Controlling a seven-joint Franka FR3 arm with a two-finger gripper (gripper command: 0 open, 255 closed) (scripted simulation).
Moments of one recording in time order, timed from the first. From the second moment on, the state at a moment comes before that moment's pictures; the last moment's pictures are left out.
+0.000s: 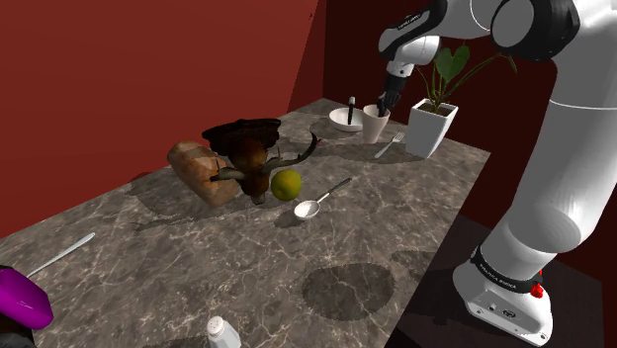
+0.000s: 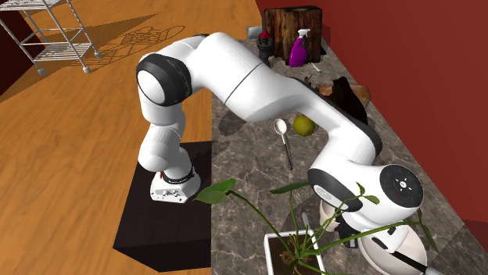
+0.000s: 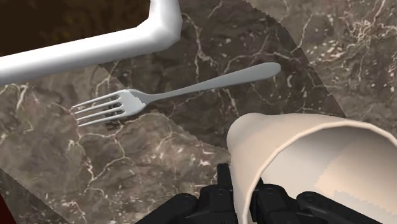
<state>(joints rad) -0.16 0.24 -0.47 -1.88 0.30 2.08 -0.60</state>
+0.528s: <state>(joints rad) -0.16 0.27 -0.46 -1.90 0.32 2.12 -0.62</state>
